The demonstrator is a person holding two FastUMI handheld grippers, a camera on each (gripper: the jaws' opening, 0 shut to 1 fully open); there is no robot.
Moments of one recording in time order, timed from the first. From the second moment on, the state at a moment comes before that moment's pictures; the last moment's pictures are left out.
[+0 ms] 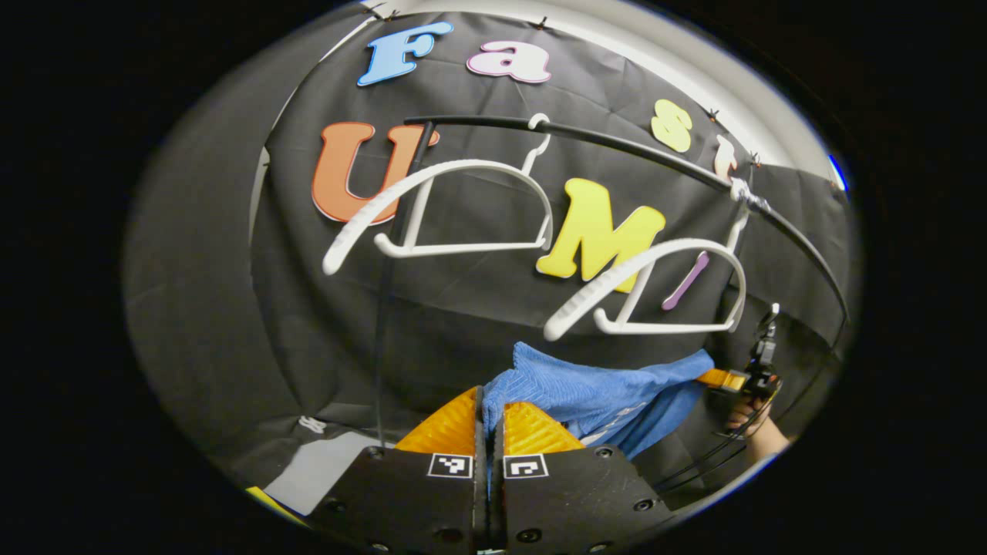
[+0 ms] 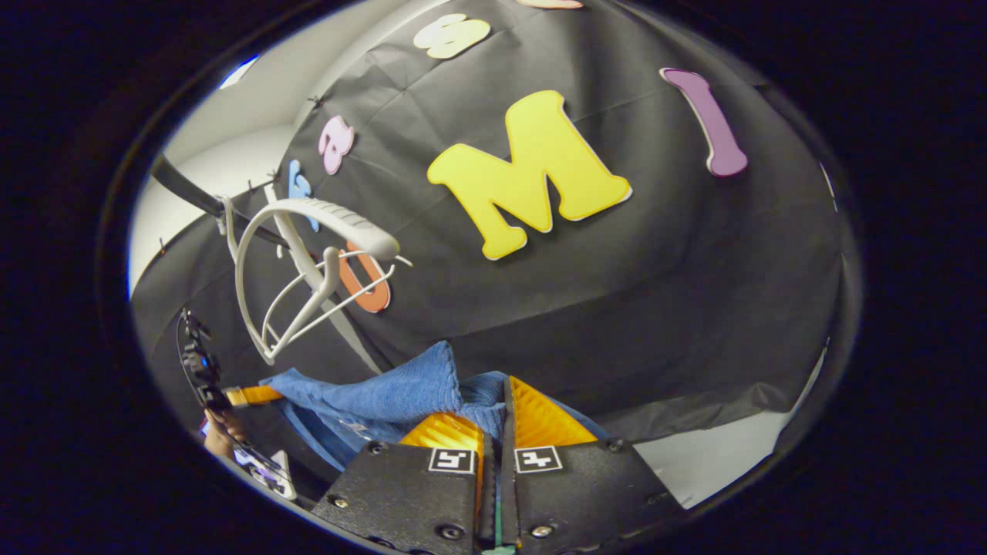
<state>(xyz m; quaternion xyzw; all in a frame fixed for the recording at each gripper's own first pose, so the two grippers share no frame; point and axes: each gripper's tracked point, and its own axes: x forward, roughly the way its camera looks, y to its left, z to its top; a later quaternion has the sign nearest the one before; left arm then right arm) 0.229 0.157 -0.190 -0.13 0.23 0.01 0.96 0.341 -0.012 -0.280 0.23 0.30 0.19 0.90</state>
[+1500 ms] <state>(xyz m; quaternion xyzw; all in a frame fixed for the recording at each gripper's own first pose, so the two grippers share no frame) 0.162 0.027 -0.133 -0.10 0.16 -0.14 0.97 0.182 0.192 -0.219 0.25 0.29 0.31 0.87</state>
